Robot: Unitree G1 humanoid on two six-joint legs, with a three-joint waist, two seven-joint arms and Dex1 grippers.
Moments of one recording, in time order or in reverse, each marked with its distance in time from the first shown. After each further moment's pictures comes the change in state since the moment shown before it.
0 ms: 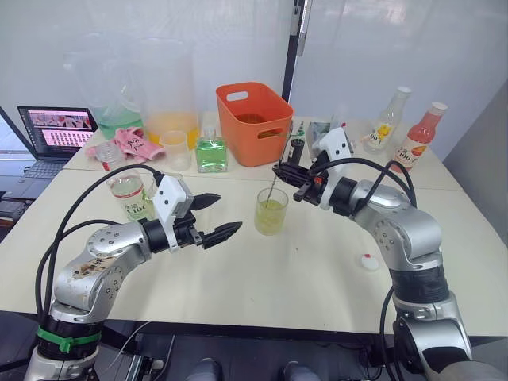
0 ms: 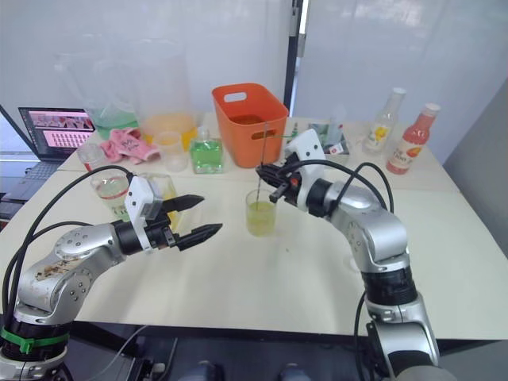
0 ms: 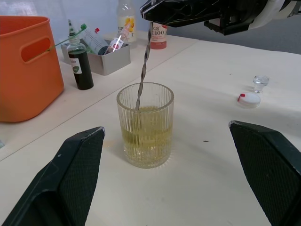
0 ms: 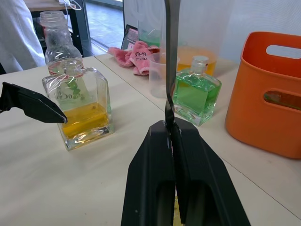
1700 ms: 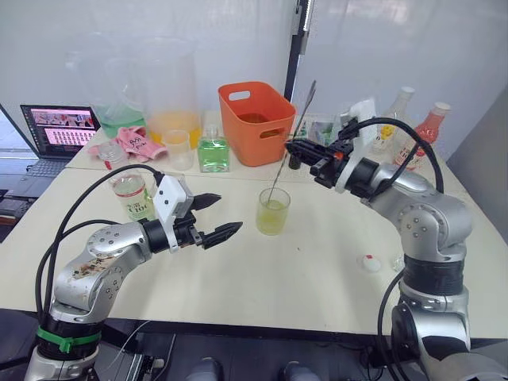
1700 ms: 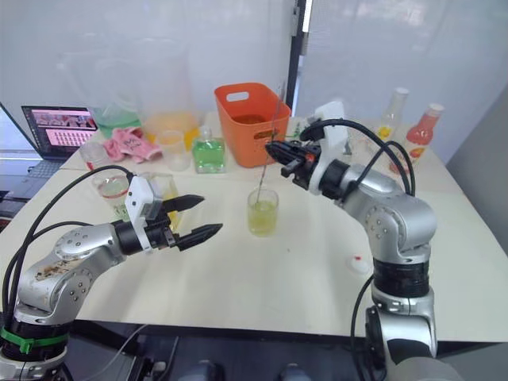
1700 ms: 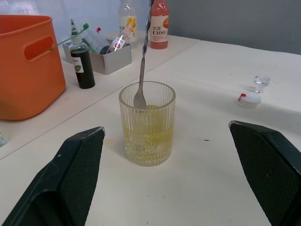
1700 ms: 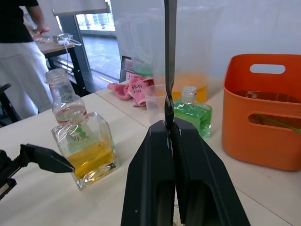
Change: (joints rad) left arm 0.000 0.000 0.000 -0.002 -0.003 0.001 -0.002; right arm -0.077 0.005 -0.205 -0.056 0.205 0.184 -0.112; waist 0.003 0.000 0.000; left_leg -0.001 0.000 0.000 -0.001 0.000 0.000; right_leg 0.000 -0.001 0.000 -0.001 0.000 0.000
